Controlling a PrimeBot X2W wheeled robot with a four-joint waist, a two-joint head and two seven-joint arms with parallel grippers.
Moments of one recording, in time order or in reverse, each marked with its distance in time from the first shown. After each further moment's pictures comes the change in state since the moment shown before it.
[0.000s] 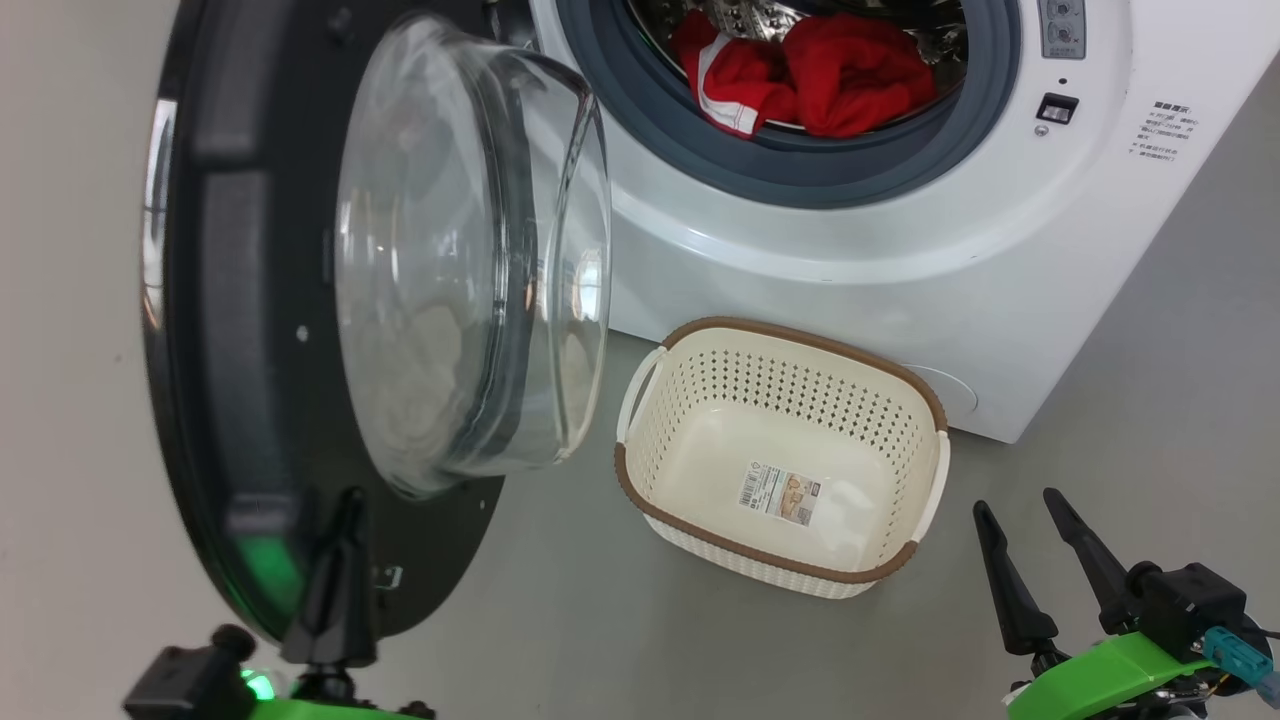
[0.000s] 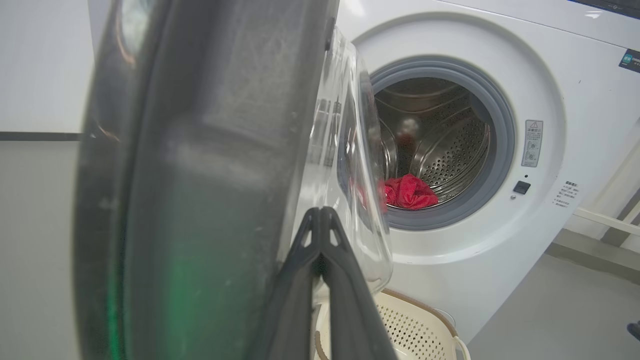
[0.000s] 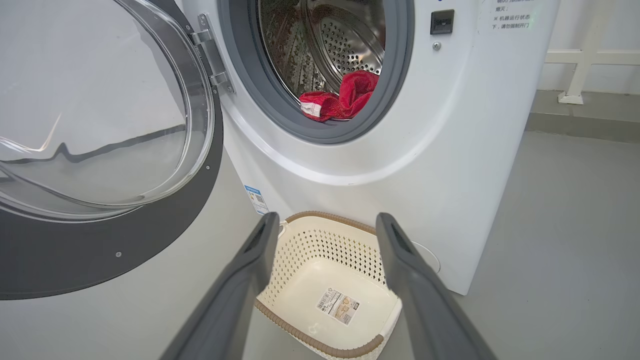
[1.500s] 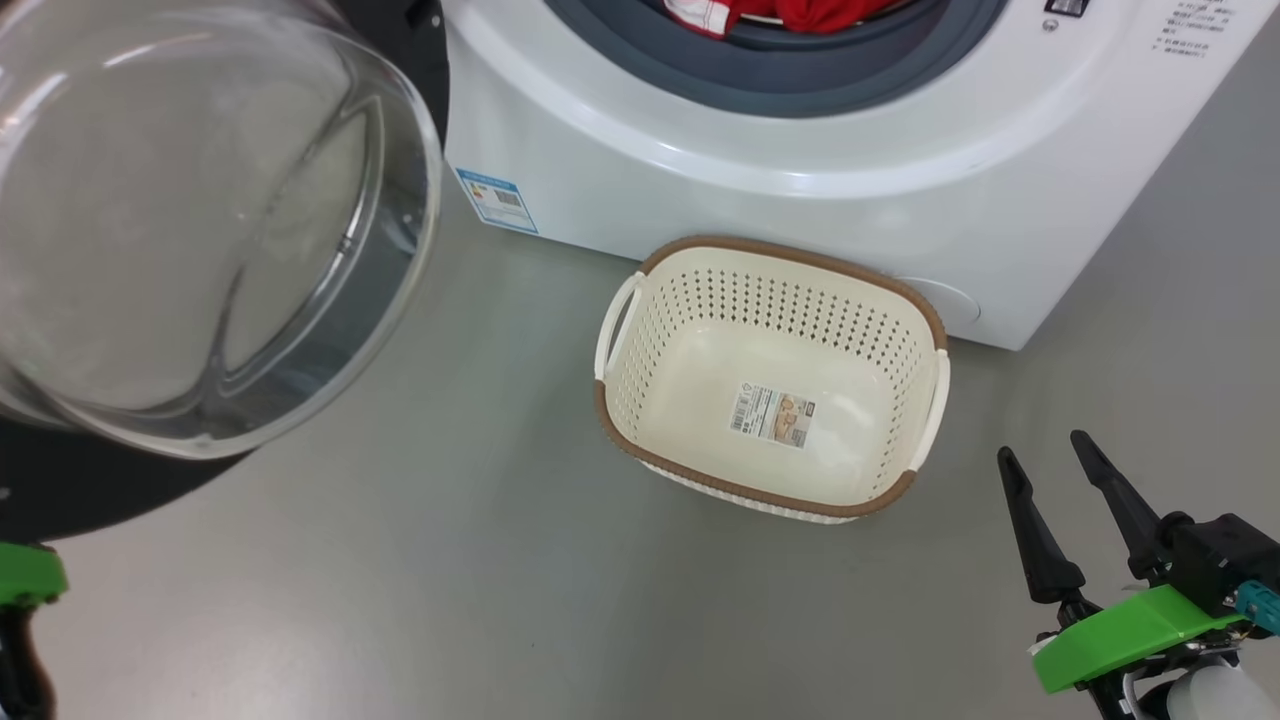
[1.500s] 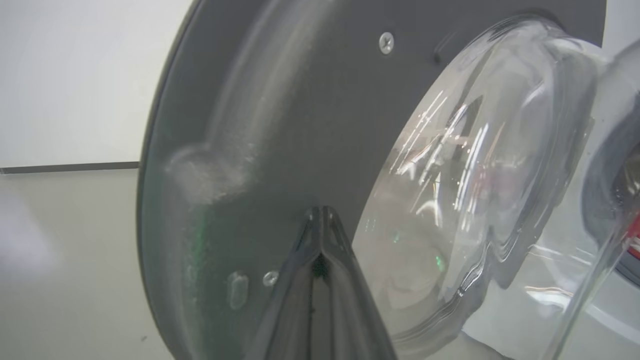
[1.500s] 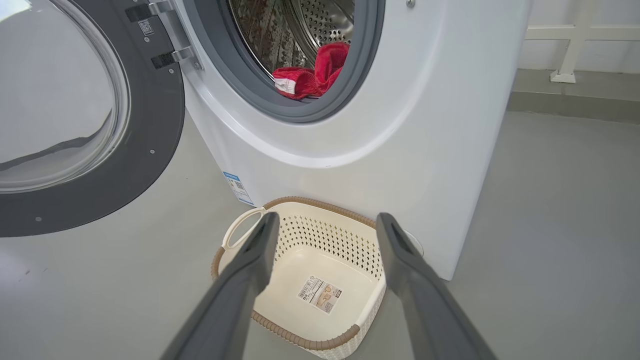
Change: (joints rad) left arm -0.403 0.072 0.629 0.457 0.186 -0.132 0.000; right arm -0.062 -0.053 -0.003 -0.023 -0.001 0.000 0.000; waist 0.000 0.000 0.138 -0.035
